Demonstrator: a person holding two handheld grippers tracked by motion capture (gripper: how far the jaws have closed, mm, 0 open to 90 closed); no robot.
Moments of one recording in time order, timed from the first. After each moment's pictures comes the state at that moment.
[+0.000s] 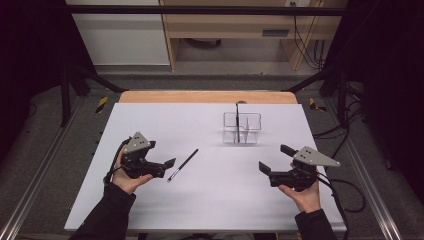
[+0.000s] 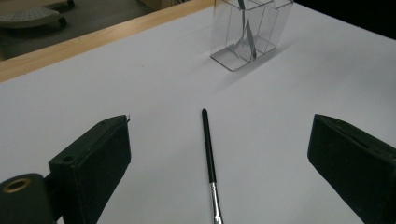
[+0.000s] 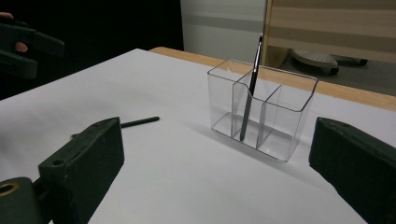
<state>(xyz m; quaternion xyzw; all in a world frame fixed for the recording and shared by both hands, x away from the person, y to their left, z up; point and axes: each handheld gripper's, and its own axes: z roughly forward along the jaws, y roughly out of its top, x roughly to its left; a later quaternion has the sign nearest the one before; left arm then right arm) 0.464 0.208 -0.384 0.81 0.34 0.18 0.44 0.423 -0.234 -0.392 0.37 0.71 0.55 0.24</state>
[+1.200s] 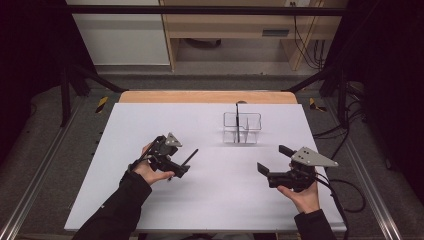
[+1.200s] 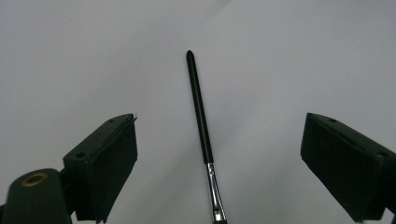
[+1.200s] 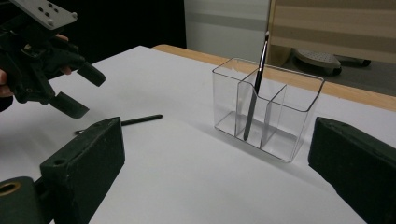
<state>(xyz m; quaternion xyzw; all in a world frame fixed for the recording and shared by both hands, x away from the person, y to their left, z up) 0.503 0.153 -0.413 0.89 0.33 0.13 0.28 0.422 -0.230 -0.392 0.37 0.72 0.54 0.24</state>
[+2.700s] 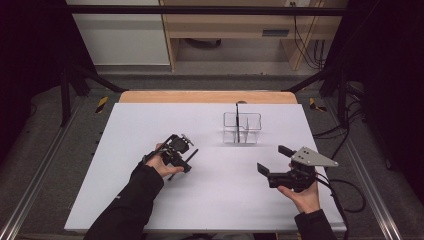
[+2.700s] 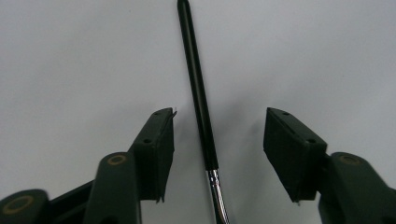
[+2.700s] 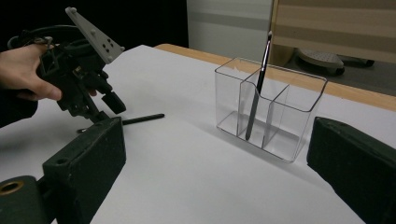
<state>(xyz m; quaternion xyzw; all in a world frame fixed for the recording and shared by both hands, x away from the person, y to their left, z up) 0.536 0.128 -0.438 0.92 0.34 0.06 0.16 0.422 -0.230 -0.392 0.37 0.72 0.54 0.23</state>
